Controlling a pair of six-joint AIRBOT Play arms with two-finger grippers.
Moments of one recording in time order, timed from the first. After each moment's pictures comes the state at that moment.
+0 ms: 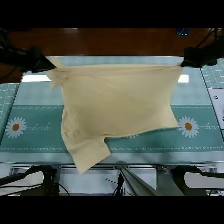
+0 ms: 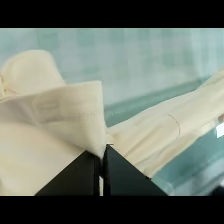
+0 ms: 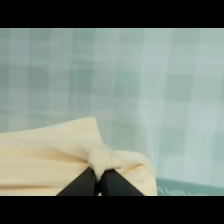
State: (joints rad) left arm 0.15 -1.38 1.51 0.87 -1.40 -1.37; right arm -0.11 -1.50 1.71 -1.30 1.37 1.52
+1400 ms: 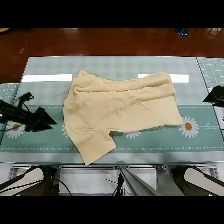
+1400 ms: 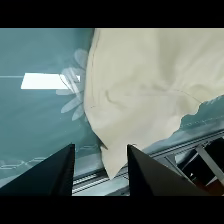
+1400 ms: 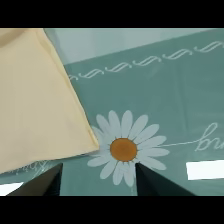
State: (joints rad) left arm 0.45 -1.23 0.73 0.98 -1.49 -1.30; right arm -0.52 -1.24 1.22 -1.34 1.48 1.33
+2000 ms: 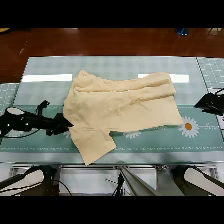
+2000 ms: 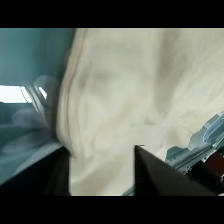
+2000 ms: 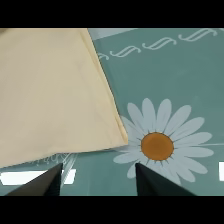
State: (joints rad) left arm 0.27 -1.29 0.51 0.78 -1.14 -1.24; right arm -0.55 -1.21 1.08 -1.22 1.44 1.28
